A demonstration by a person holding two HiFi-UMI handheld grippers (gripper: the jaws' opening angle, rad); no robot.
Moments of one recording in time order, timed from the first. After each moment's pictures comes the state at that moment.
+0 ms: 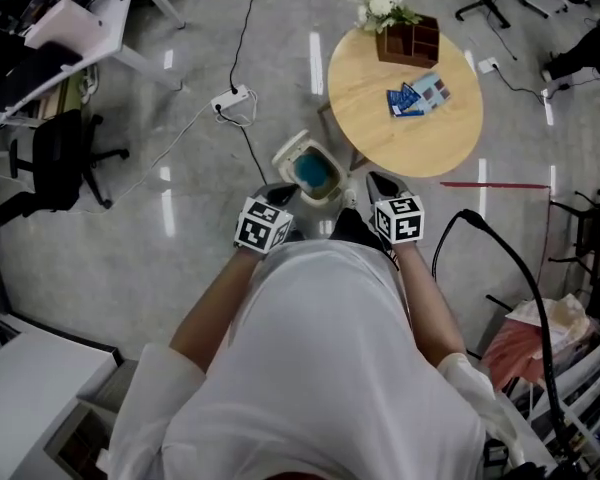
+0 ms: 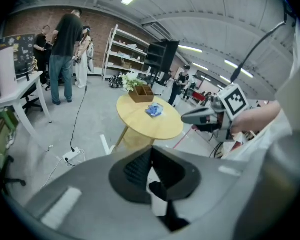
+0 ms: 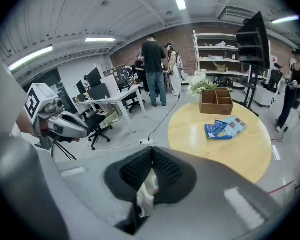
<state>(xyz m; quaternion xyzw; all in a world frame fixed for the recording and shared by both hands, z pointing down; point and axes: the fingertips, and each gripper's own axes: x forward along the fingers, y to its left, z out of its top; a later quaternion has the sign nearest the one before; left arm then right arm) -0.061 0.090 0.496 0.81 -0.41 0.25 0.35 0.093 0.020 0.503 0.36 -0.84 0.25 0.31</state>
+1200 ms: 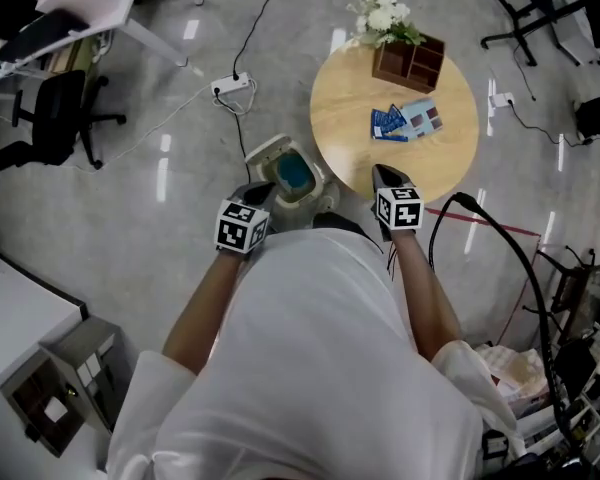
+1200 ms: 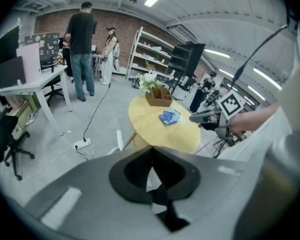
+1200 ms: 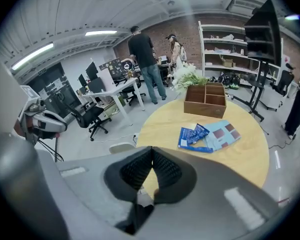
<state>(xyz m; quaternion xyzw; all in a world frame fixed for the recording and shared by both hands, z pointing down) -0.012 0.037 0.504 0.72 -0.52 0.23 0.39 0.192 -0.105 0.543 0.32 -0.84 0.26 0.35</state>
